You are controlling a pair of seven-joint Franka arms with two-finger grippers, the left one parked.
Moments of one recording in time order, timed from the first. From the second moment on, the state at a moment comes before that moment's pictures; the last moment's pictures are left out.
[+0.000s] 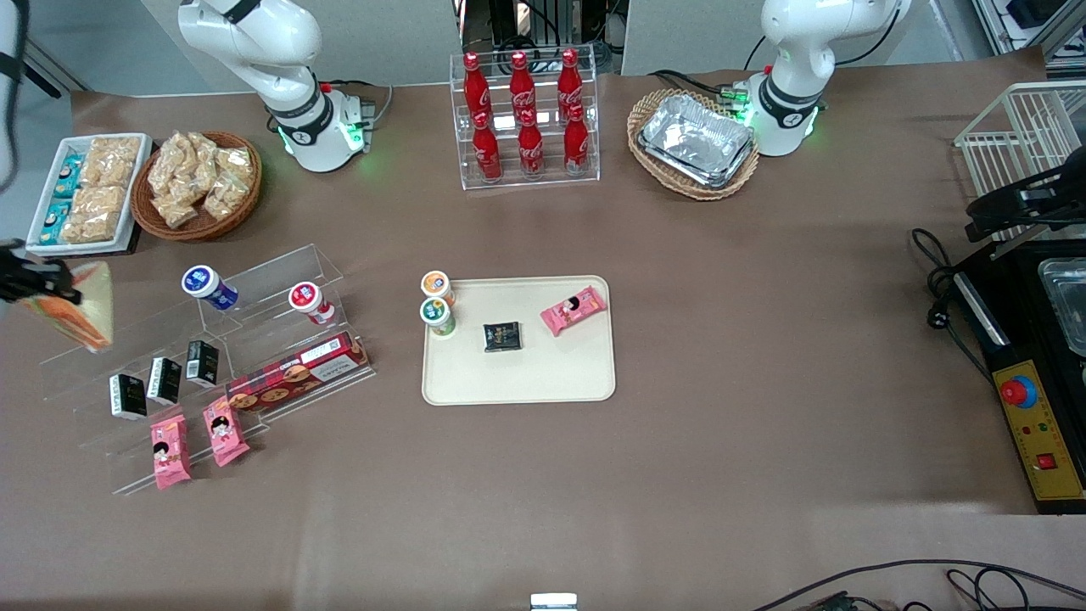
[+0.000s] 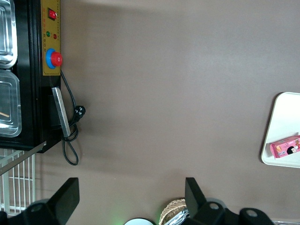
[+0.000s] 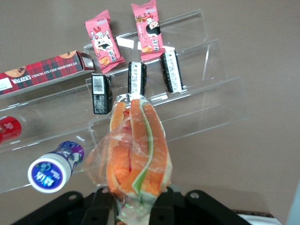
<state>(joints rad) -0.24 0.00 -0.15 -1.87 -0.02 1.84 -0.51</state>
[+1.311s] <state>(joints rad) 0.22 0.07 0.01 -1.70 -0.02 1.64 0.92</state>
